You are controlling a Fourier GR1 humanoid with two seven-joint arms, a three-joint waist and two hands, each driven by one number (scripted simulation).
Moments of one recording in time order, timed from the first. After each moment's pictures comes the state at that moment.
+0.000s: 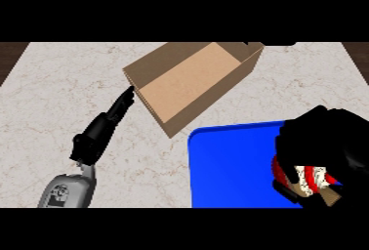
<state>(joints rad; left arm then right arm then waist) -0.18 0.08 -0.07 -1.54 -0.14 -0.18 0.08 -0.33 -0.48 0.15 -2.11 0.47 0.47 -0.16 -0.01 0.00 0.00</state>
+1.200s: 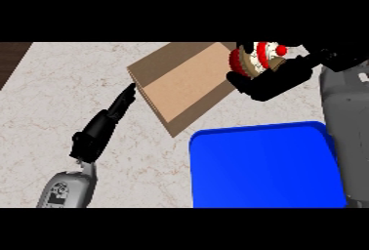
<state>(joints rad) -0.20 0.07 -0.06 -1.55 -0.15 -0.20 0.09 -0.92 -0.27 0.03 -1.59 0.45 0.46 0.15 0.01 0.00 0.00</state>
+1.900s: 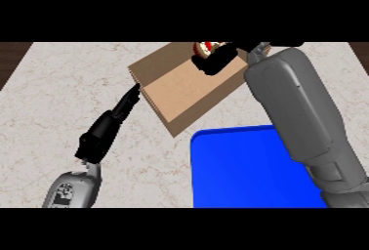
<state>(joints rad) -0.20 0.05 -0.08 -1.56 -0.17 -0.19 0.10 -1.09 -0.16 0.12 -1.07 0.73 0.17 -0.07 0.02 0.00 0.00</state>
